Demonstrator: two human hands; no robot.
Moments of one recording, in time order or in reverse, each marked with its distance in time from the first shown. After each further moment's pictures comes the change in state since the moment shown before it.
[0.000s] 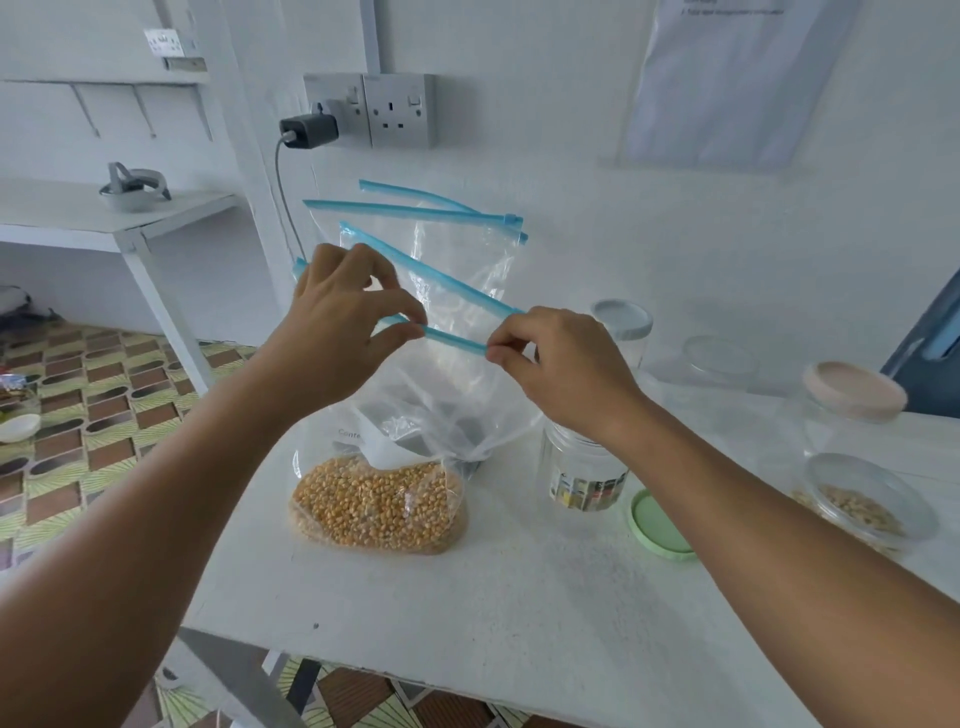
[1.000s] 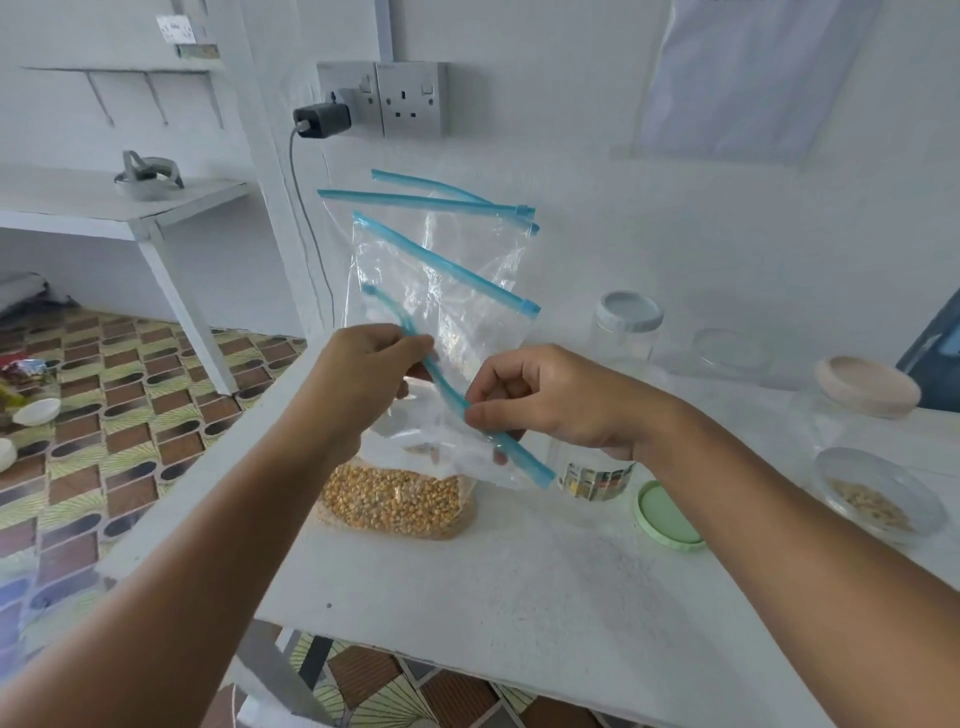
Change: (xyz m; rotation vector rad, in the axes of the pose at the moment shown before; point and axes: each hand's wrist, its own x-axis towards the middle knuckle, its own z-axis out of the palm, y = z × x) left_hand -0.026 0.051 0.000 -0.875 -0.090 -0.847; right_hand -0.019 -0.030 -0.021 0.695 -0.645 0.260
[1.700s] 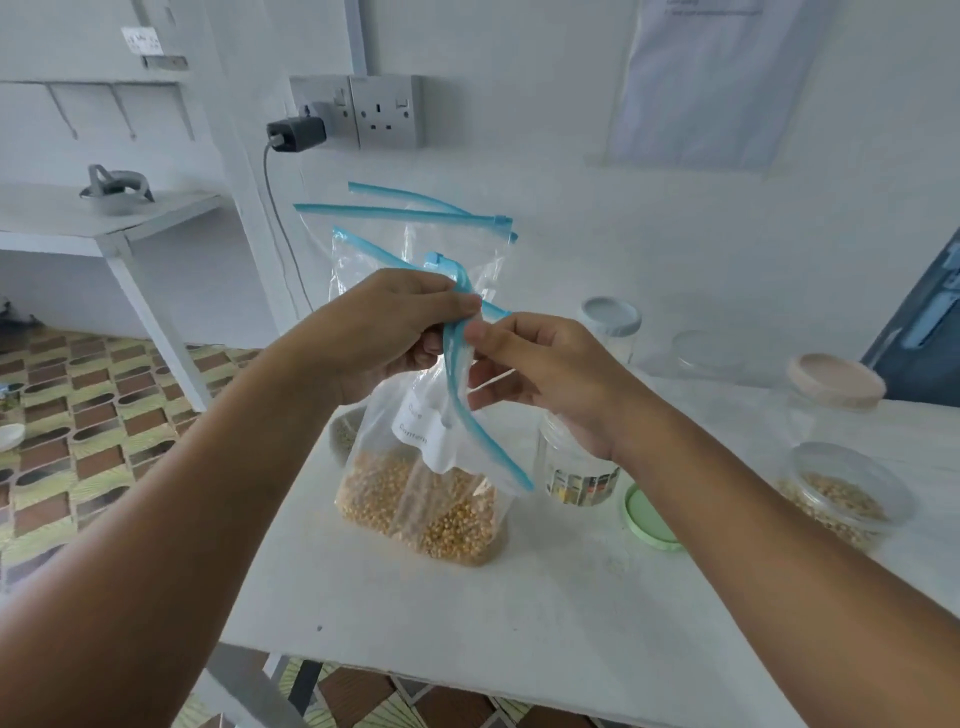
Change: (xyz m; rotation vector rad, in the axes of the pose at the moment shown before) left_hand 0.017 0.061 0.004 -0.076 -0.431 0.103; right_hand -0.003 -0.012 0.000 0.346 0.362 -0.035
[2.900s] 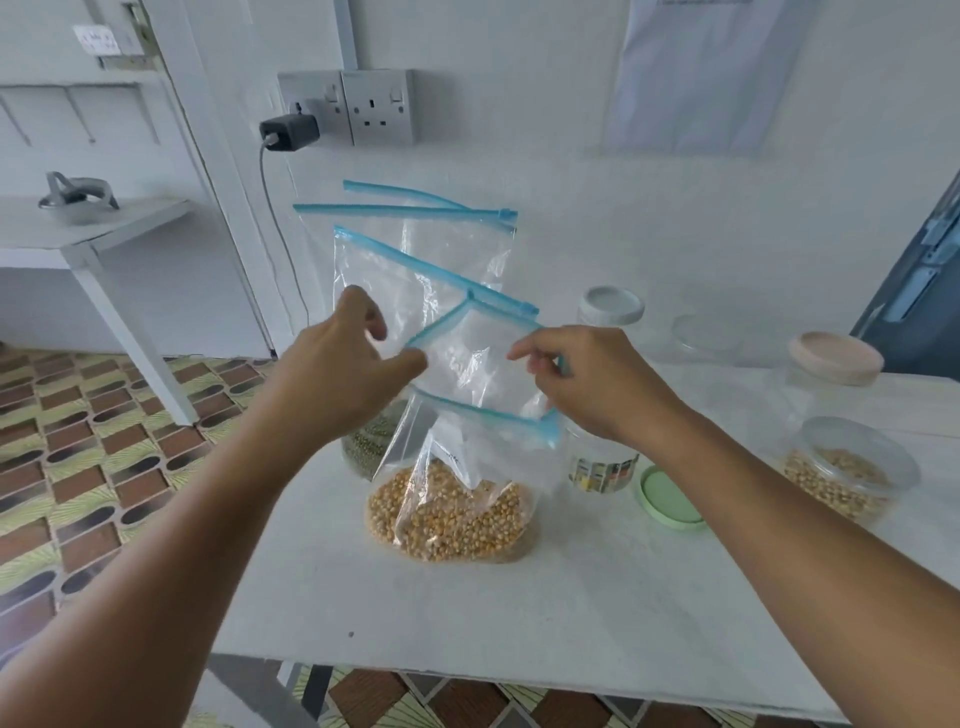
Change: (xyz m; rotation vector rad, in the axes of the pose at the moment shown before) left_hand -0.031 -0.044 -0.041 0.744 0.322 0.063; right_hand 0.008 0.030 -0.010 -0.880 0.235 -0.198
